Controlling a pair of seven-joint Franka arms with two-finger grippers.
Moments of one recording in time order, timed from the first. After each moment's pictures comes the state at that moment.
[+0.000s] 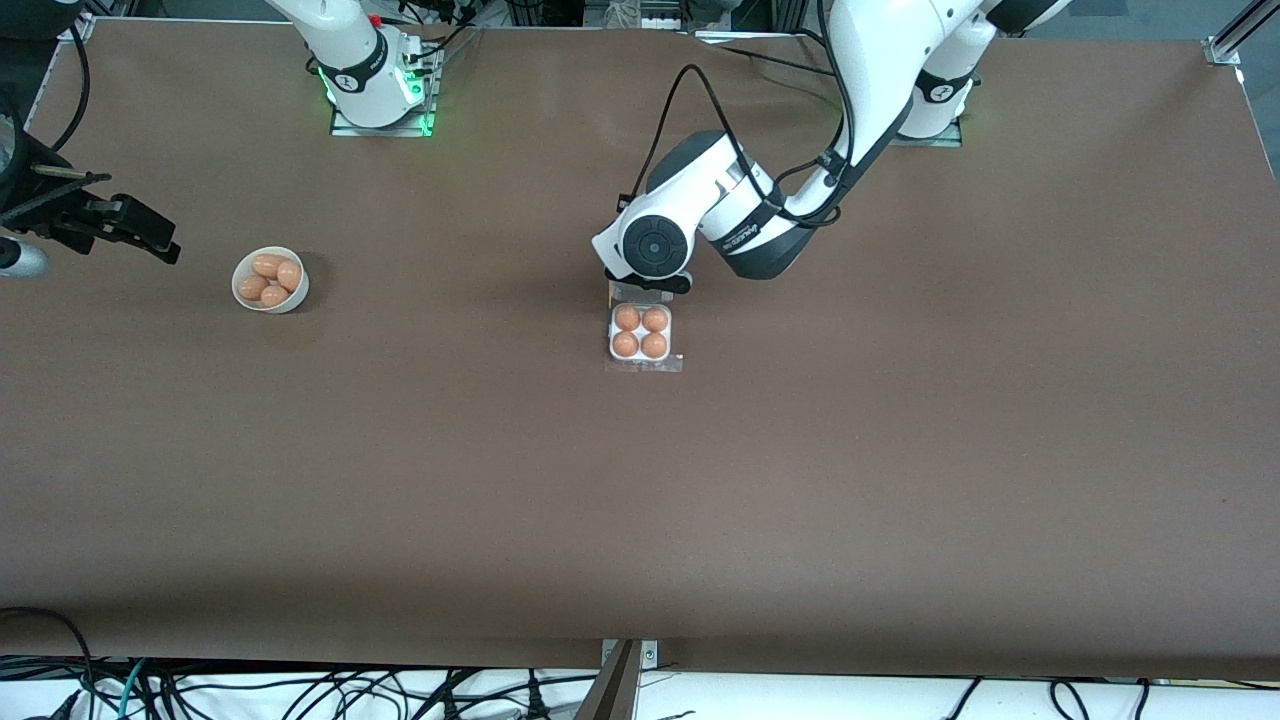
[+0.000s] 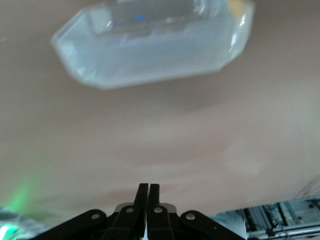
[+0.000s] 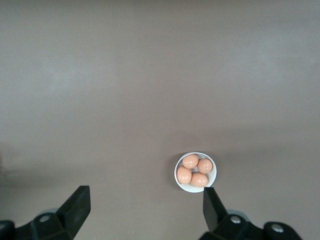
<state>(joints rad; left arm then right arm) -0.44 0.71 -0.45 -1.46 -0.22 1.66 -0.62 0.09 -0.01 -0.09 -1.66 -0.04 1.65 0.10</state>
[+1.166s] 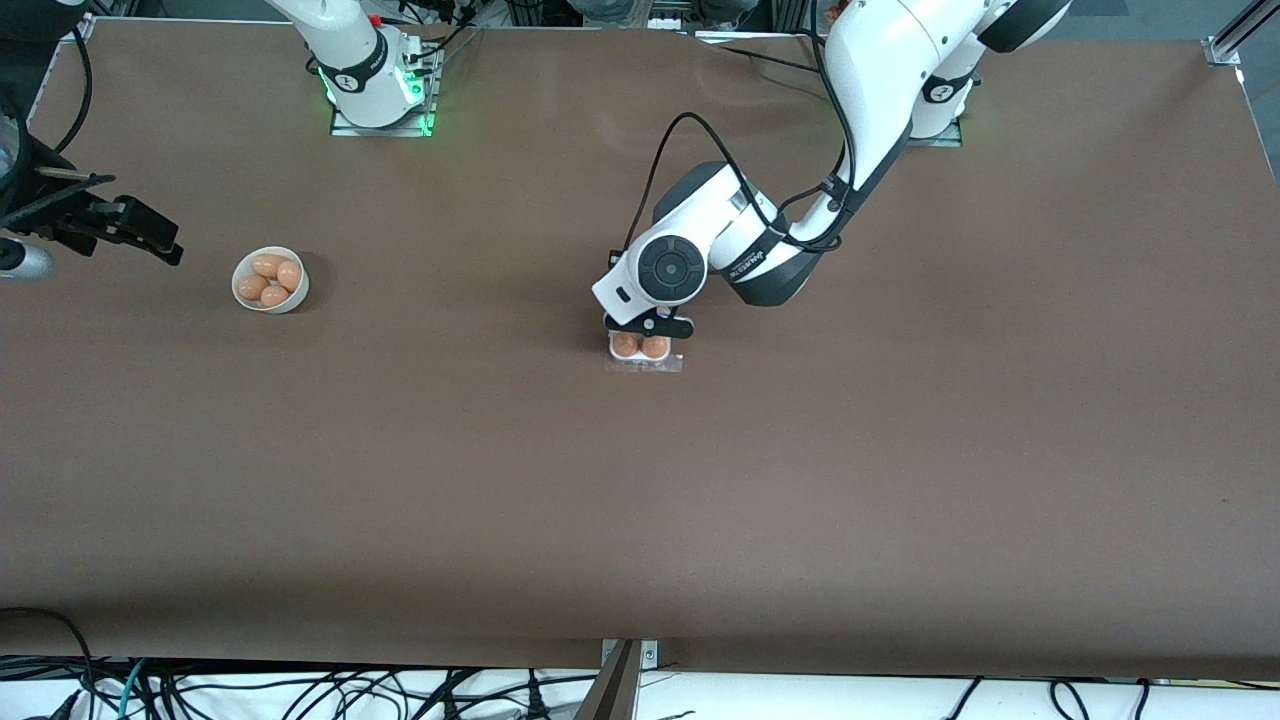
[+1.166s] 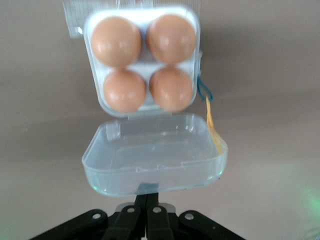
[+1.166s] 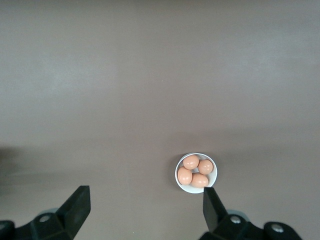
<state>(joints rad) -0.46 0.76 -0.38 -1.38 -0.15 1.84 -0.65 0.09 -0.01 -0.09 -1.66 -0.04 1.66 0.10</state>
